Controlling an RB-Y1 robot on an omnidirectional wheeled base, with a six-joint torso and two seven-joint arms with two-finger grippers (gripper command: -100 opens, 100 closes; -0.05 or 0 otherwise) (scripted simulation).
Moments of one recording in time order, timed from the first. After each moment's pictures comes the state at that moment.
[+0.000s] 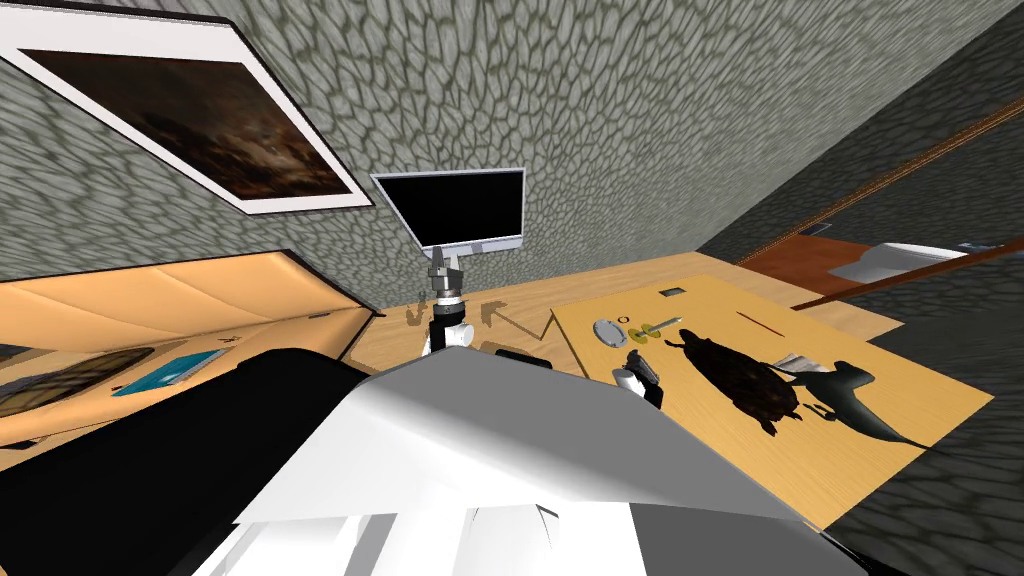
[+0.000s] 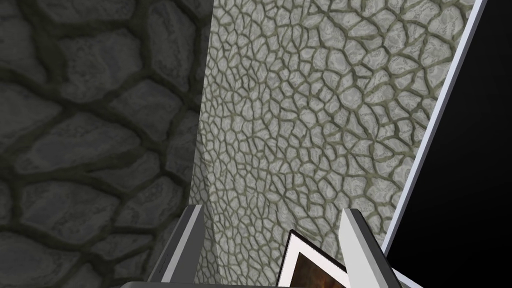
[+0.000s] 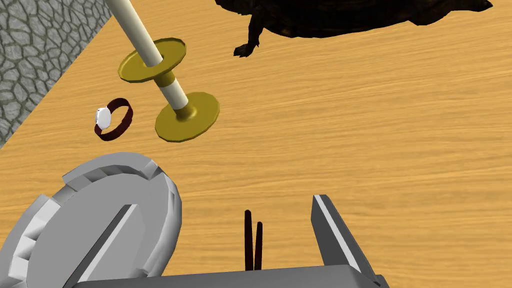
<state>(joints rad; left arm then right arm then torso) 0.46 -0.03 -0.01 -2.27 0.08 -0.53 -0.10 -0.03 -0.10 -0.73 -0.85 -0.65 -0.26 -1.33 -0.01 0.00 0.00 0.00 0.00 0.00</state>
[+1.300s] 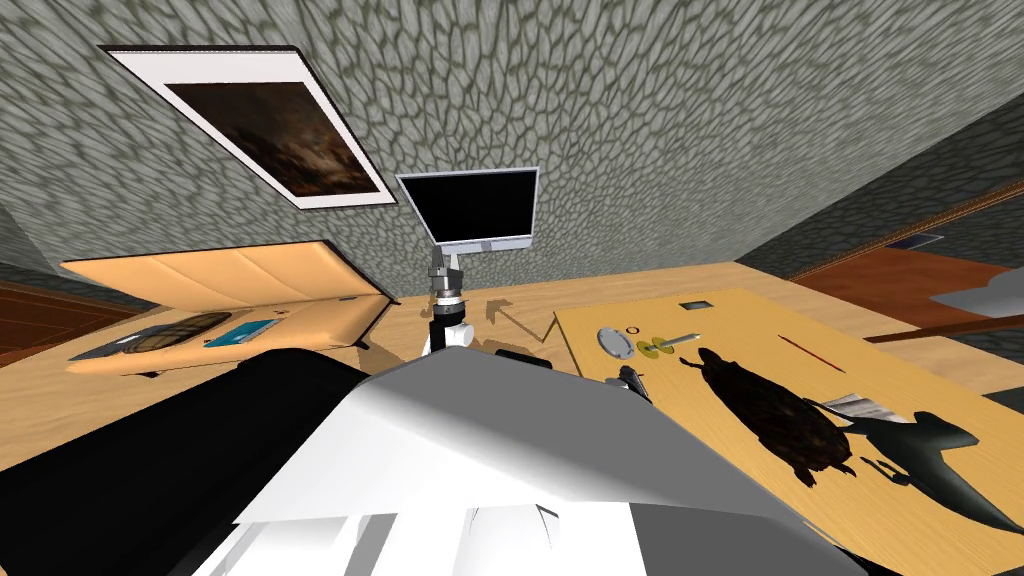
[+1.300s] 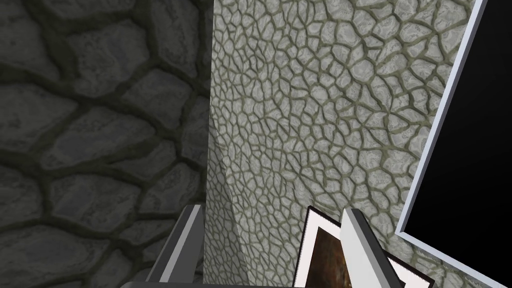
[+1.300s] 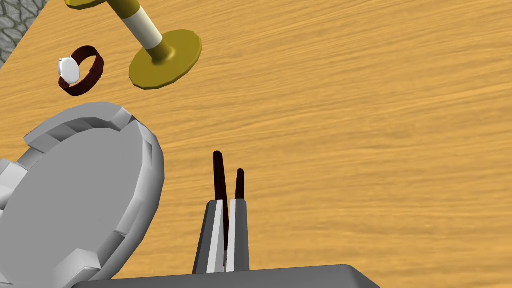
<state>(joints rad) 0.46 -0.03 -0.01 -2.27 0.08 -0.53 -0.10 0.00 -0.06 -0.77 -0.75 -0.70 -0.29 -1.41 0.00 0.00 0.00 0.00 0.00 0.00</state>
